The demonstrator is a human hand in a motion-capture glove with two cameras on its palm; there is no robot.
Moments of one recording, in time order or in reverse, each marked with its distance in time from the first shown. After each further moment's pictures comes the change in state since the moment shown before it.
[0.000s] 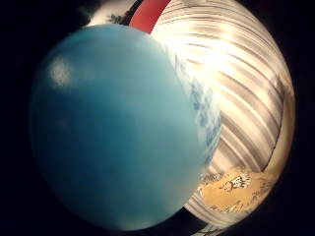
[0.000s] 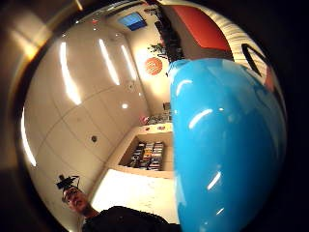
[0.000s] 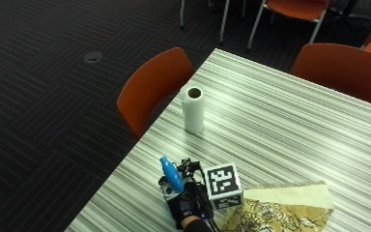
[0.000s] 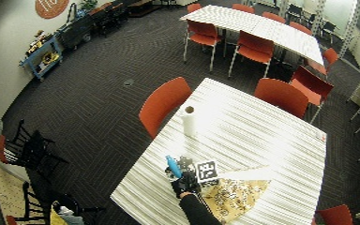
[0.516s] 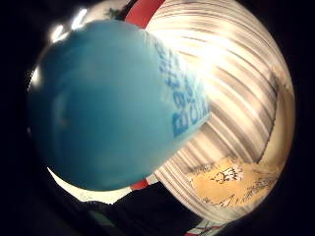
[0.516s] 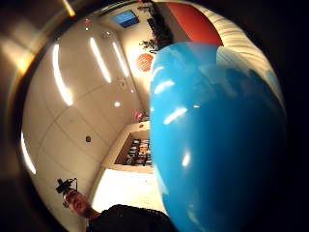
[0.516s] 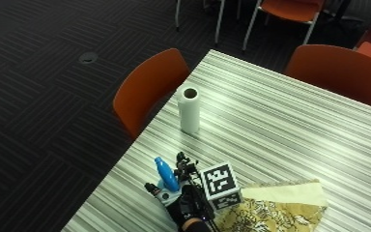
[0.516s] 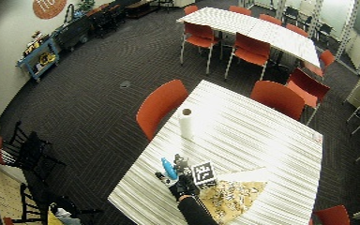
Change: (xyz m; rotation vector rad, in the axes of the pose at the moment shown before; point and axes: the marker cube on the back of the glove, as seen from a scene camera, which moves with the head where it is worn) arm 0.003 0.009 0.005 -0.077 0.073 0.053
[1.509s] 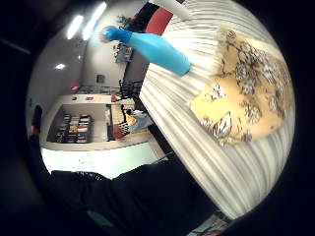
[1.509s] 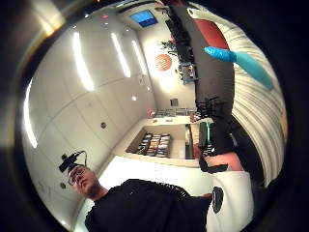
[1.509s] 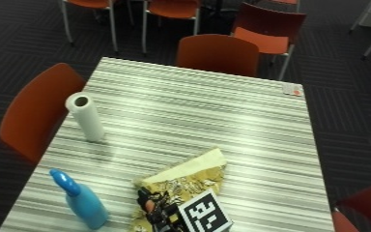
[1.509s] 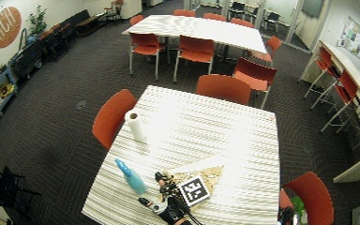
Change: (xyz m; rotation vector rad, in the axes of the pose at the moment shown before) arm -0.072 0.096 0.057 -0.241 -0.179 -0.175
